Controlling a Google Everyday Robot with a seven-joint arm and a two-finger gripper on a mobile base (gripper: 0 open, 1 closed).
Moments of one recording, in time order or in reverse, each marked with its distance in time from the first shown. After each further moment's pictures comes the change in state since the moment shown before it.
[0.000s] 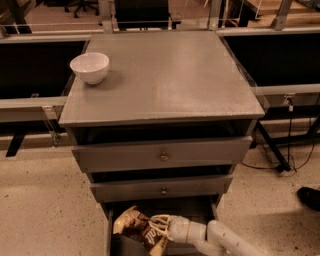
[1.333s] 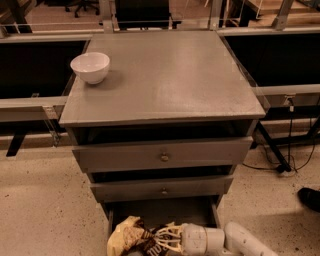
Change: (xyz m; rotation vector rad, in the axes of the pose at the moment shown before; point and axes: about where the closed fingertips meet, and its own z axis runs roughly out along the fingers) arm -0.161 0.079 -0.076 -0.211 -0.293 -0.185
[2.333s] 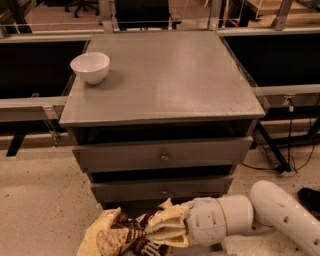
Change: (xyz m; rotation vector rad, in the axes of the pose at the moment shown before) arm -0.259 -0.014 0.051 -0.274 0.071 -0.445
